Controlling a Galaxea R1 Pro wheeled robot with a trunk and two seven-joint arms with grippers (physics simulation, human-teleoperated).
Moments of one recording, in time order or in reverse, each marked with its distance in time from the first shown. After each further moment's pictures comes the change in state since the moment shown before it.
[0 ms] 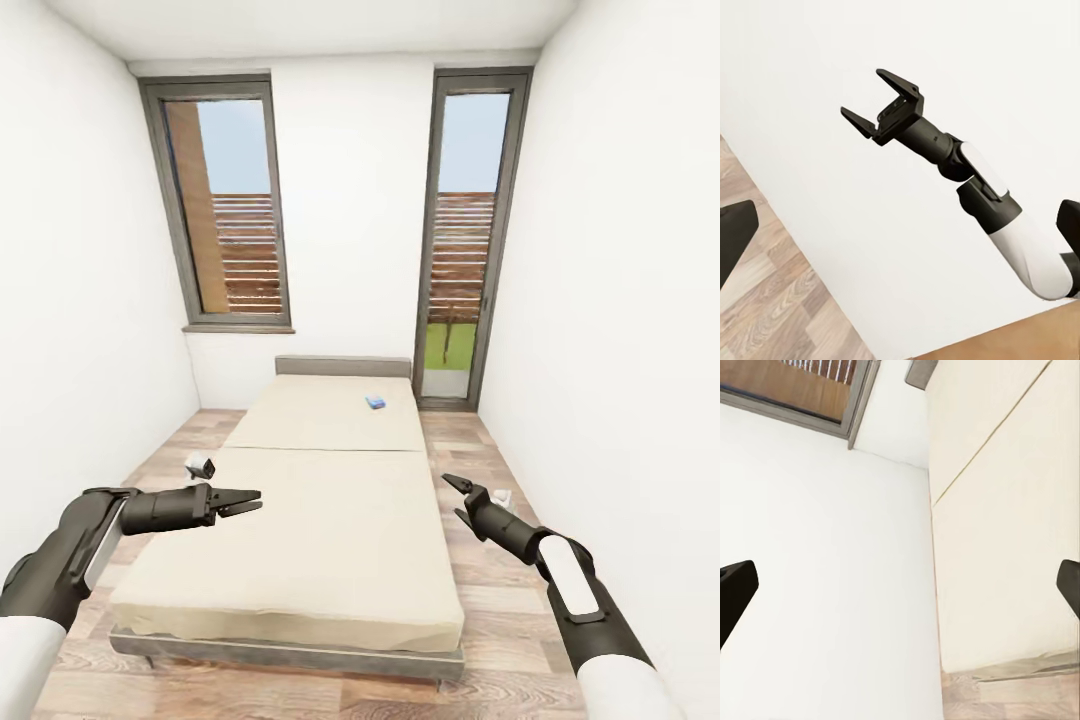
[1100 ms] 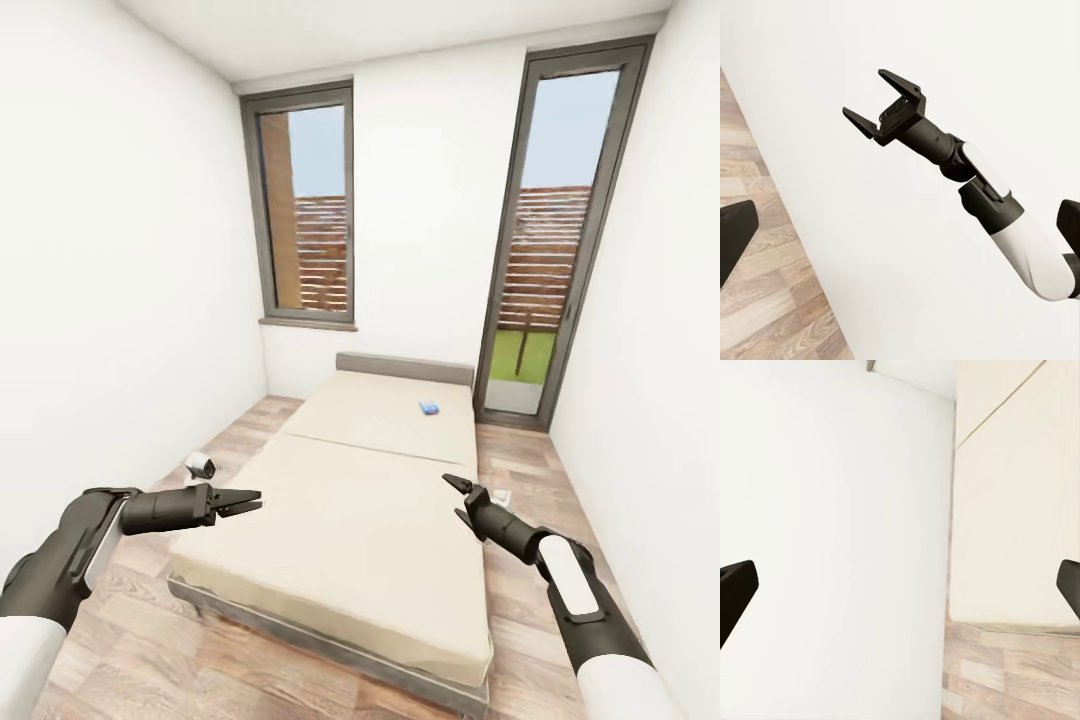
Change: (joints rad) left arm 0.000 -0.001 0.001 -0.001 0.000 -0.002 0.005; right arm 0.000 0.000 0.000 0.001 0.001 0.000 0.001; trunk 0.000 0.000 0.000
